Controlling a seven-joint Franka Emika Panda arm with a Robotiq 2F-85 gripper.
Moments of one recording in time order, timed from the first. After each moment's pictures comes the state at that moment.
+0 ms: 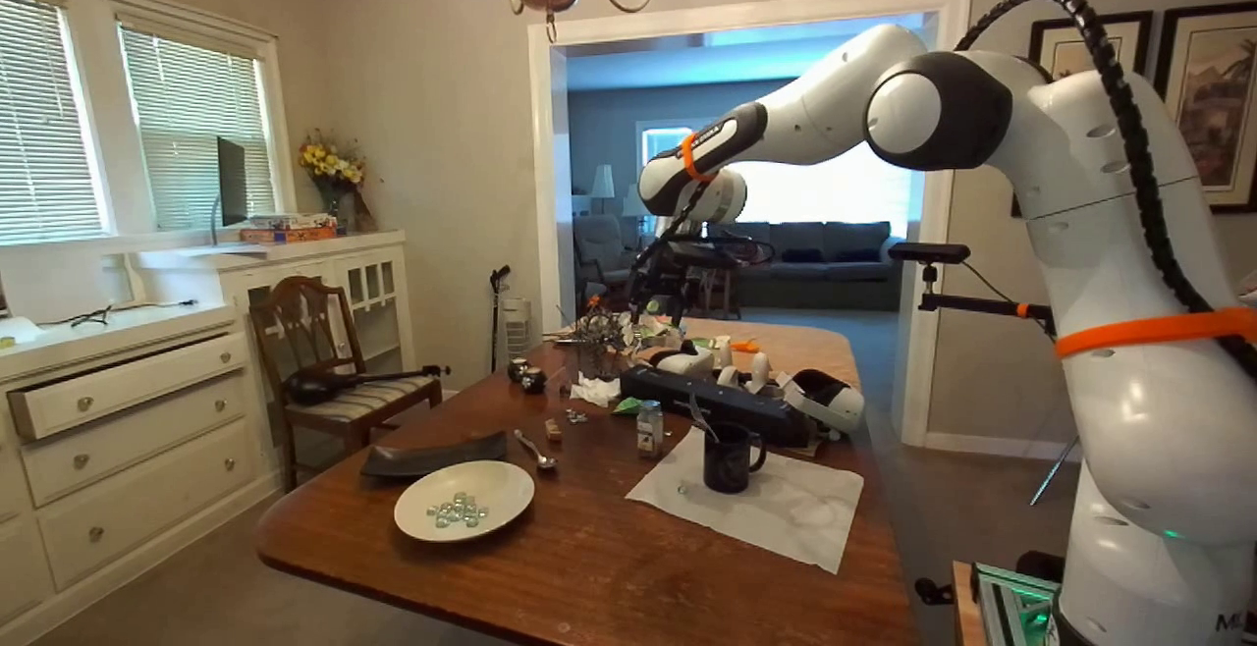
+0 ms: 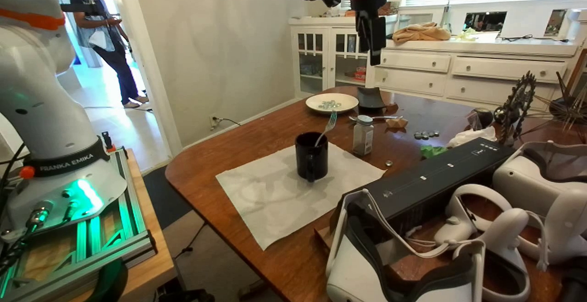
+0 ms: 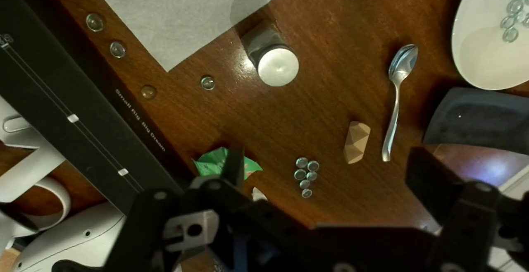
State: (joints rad) arm -0.30 0.33 -0.25 -1.65 0.28 2.15 -0.04
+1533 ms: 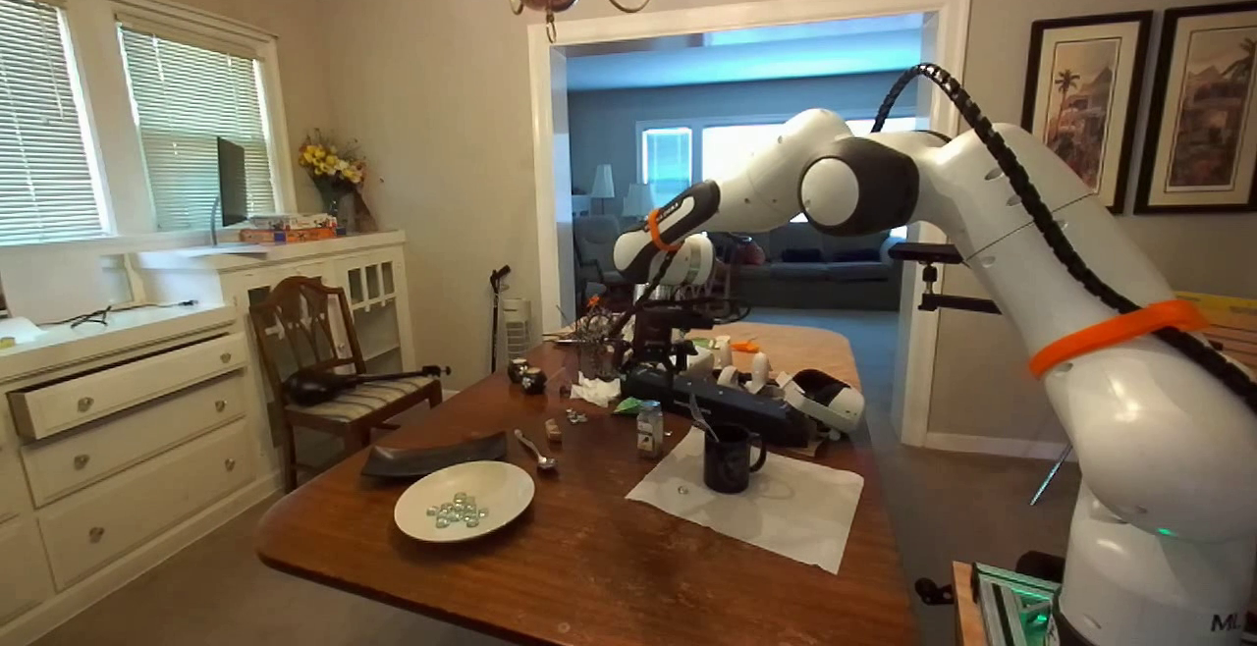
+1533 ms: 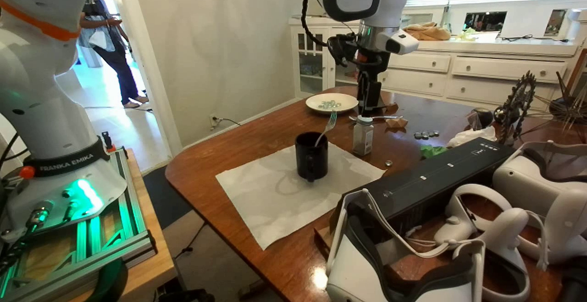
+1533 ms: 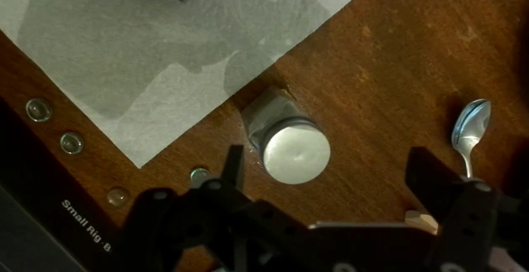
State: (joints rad) arm -0.36 0.63 -0.18 -1.47 0.28 2.05 0.06
